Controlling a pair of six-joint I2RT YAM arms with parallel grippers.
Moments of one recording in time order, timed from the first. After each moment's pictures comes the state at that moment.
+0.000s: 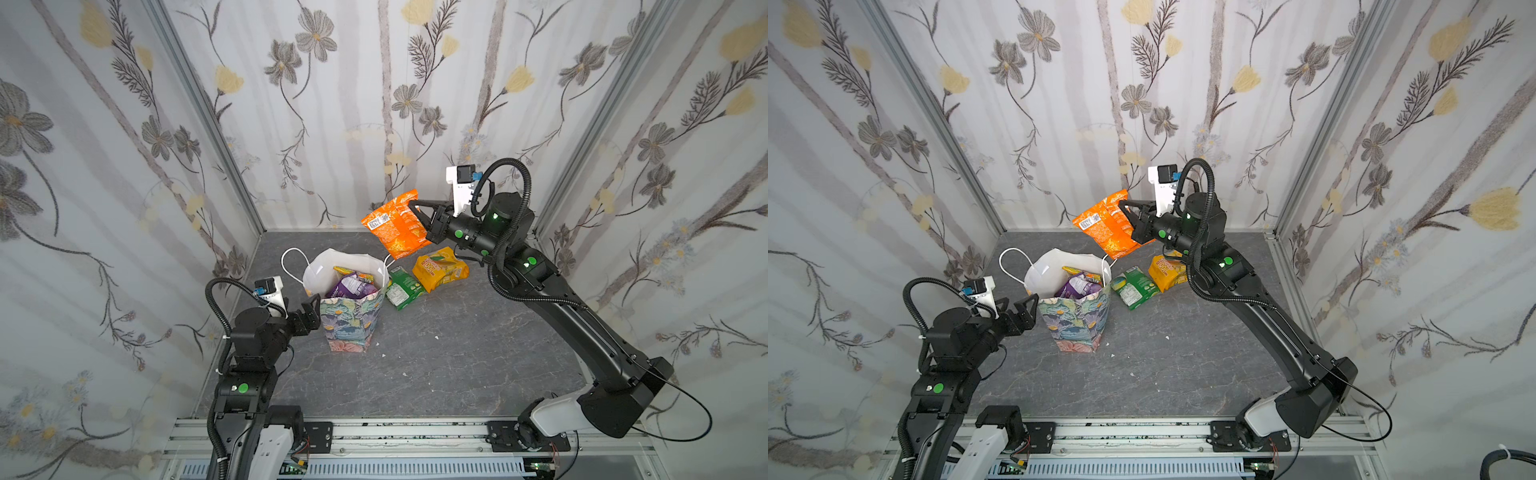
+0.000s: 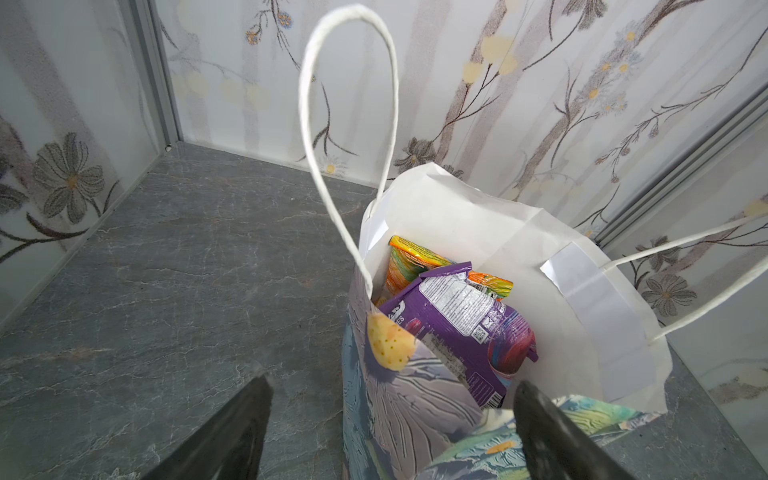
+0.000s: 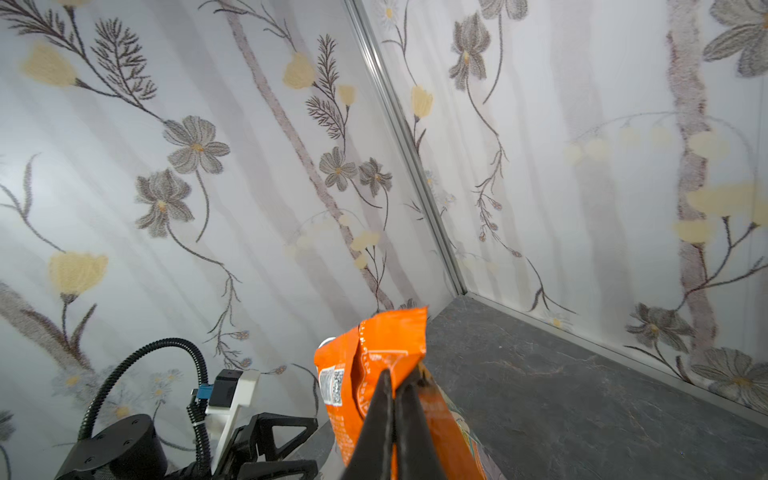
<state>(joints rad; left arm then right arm) -0.04 0.53 0.70 -0.48 0.19 -0.31 0.67 1.47 1.68 -0.09 -0.34 0.44</state>
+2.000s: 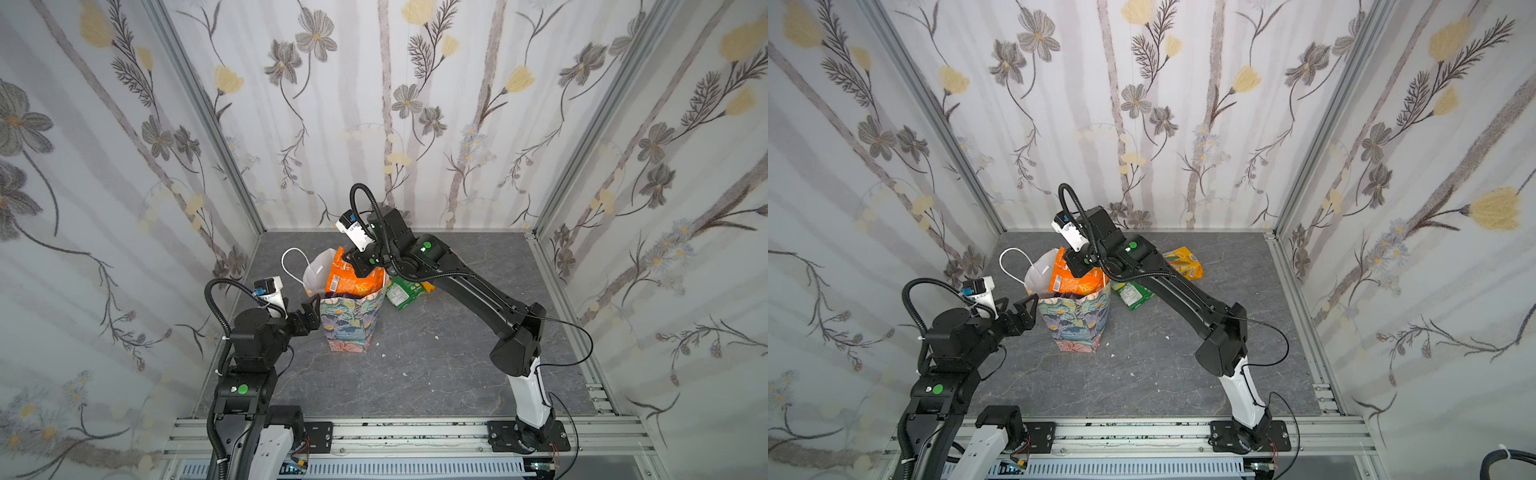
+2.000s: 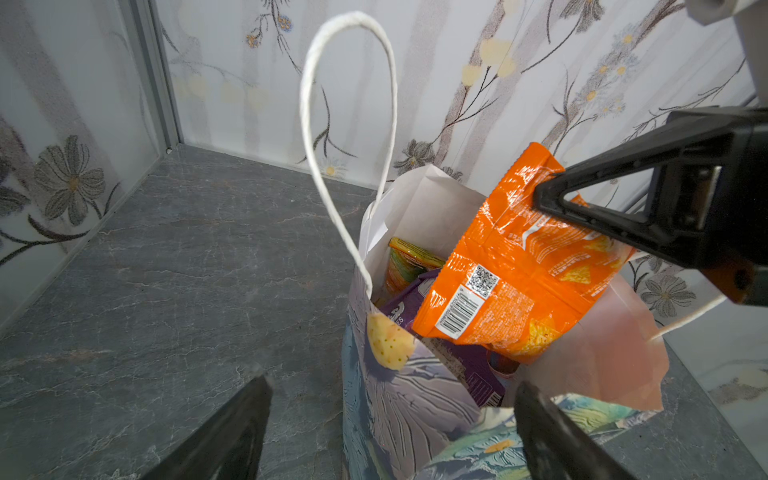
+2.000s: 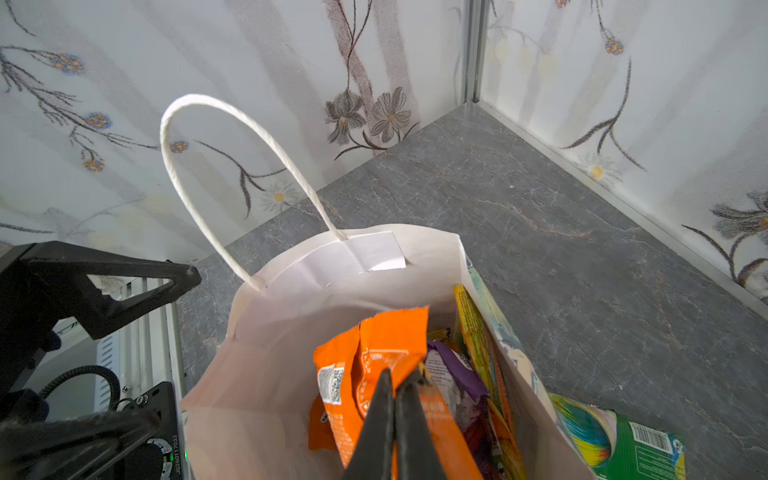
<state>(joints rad) -0.04 0.52 0.70 -0.48 0.19 -0.31 0.90 2.09 2.27 -0.72 -0.23 0.06</state>
